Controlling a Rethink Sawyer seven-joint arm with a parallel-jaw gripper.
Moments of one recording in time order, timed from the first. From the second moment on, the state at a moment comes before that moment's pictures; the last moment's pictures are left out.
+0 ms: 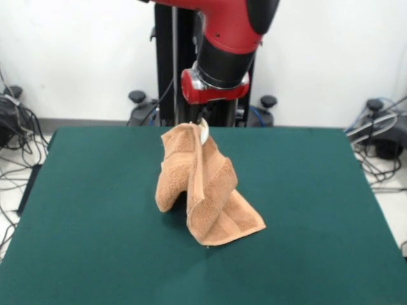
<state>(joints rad) -0.23 -0.58 0.02 1.61 -0.34 0.76 1.37</state>
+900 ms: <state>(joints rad) -0.27 -0.58 -0.02 1.62 -0.34 0.72 1.37</state>
